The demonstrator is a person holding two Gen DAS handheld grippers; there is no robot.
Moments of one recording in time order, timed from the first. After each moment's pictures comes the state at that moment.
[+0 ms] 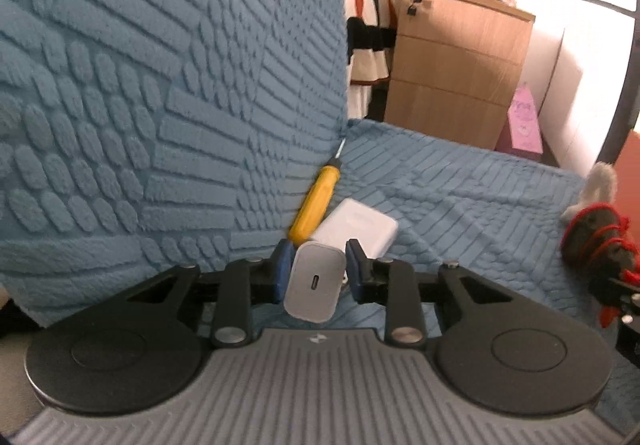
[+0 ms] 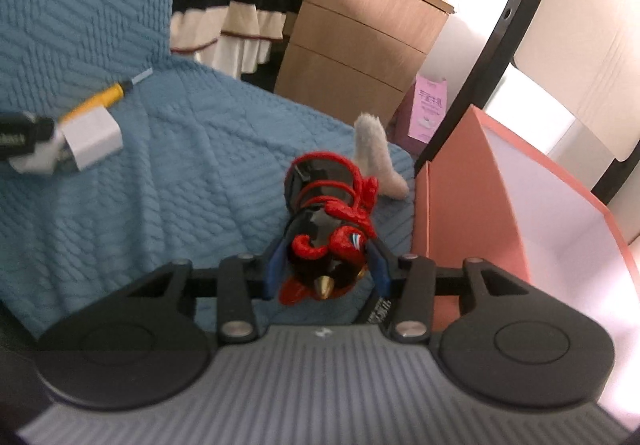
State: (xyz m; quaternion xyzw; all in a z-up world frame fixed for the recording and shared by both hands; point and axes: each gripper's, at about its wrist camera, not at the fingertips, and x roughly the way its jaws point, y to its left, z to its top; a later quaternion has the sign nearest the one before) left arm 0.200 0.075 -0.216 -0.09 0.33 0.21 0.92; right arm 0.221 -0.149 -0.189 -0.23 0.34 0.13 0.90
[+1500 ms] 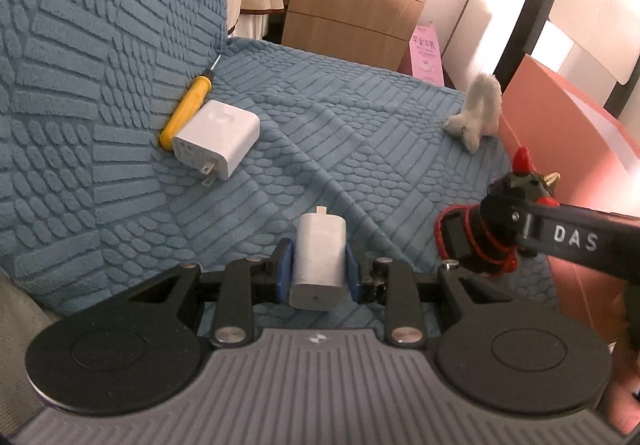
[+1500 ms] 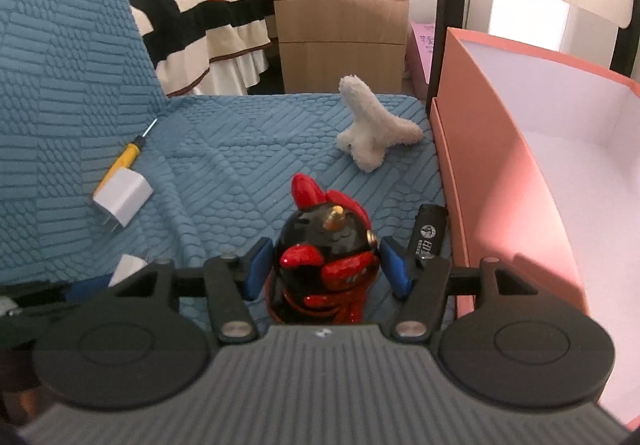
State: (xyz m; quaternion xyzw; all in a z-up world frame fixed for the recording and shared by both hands) left arm 0.185 0.030 -0.239 -0.14 0.41 0.05 0.90; right arm 0.216 -0.184 -0.185 -0.04 0.40 0.13 0.91
